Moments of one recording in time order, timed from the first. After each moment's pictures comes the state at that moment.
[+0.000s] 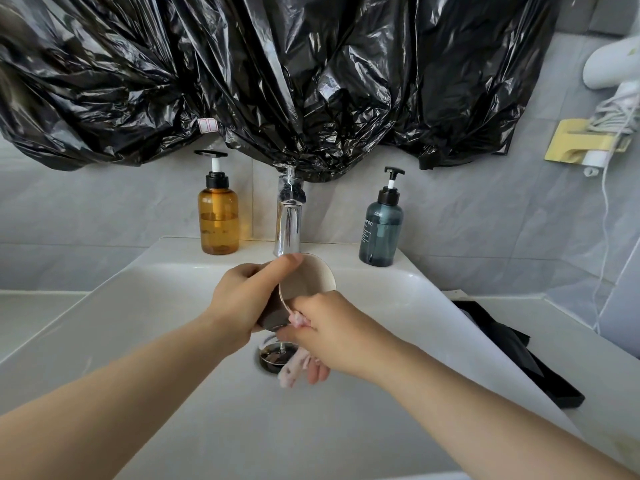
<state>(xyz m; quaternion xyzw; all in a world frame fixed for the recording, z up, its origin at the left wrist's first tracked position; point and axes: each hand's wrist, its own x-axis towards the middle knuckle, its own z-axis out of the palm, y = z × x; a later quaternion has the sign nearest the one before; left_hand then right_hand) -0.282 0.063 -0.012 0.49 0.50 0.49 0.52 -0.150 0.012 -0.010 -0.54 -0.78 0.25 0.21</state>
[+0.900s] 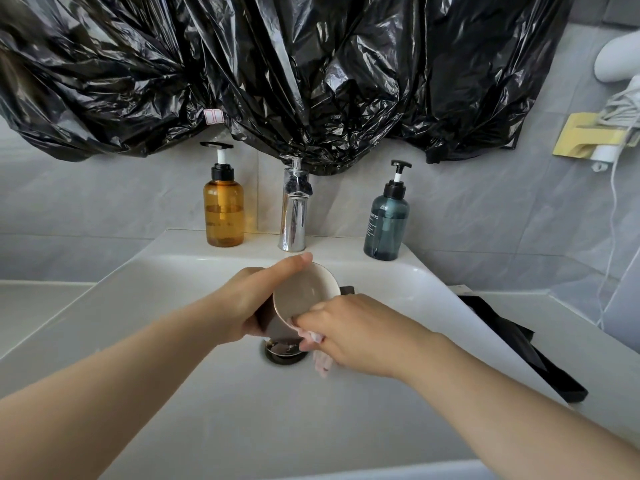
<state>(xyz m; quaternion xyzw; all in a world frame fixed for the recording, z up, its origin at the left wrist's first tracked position) -0.295 0.068 -0.012 0.56 0.49 0.33 0.58 -0.131 0.011 -0.010 -0.45 -0.89 -0.06 0.03</state>
